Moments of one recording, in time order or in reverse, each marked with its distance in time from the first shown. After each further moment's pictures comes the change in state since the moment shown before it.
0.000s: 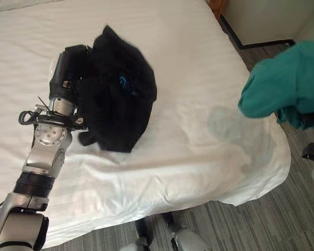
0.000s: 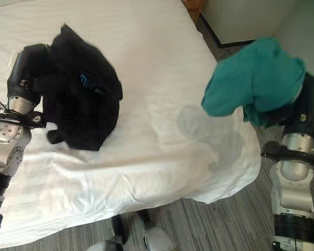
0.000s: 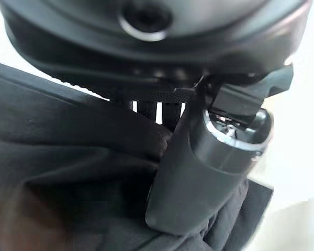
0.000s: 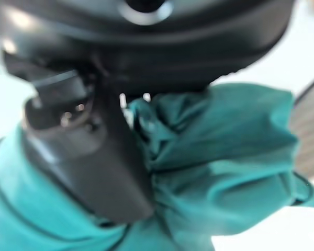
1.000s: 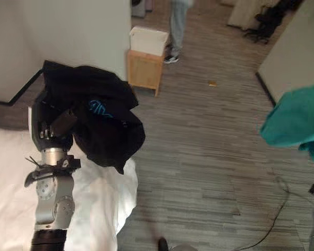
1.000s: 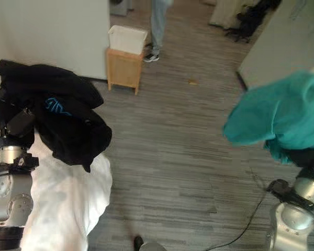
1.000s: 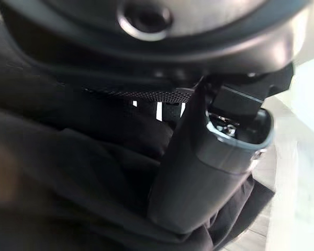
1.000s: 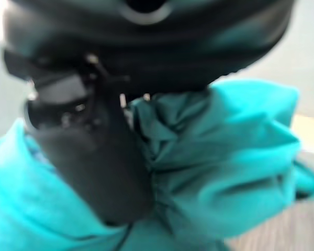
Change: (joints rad) left arm 0.626 -0.288 0.307 -0.257 -0.166 -0.014 -0.064; right arm 0.317 0.371 -0.087 -0.190 -0.056 0.031 -0.060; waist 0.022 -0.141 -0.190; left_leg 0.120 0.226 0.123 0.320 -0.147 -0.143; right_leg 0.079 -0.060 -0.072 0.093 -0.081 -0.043
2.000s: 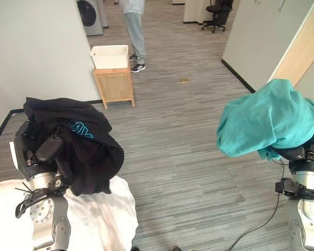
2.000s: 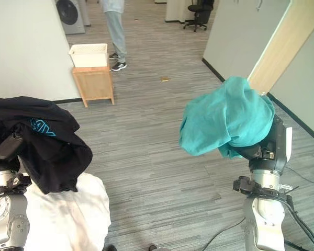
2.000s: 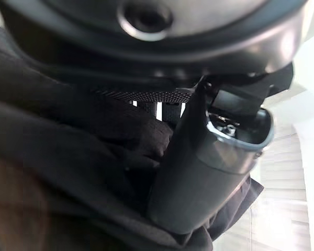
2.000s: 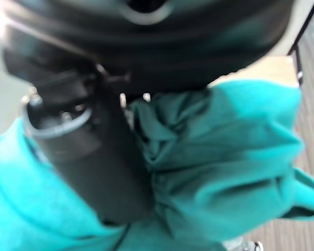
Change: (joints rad) left arm 0.054 -0.154 0.116 0.022 0.175 0.007 0.110; right arm 0.016 -0.033 0.091 -0.030 0.090 0.016 0.182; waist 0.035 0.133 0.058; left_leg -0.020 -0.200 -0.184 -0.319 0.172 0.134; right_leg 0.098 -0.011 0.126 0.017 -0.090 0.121
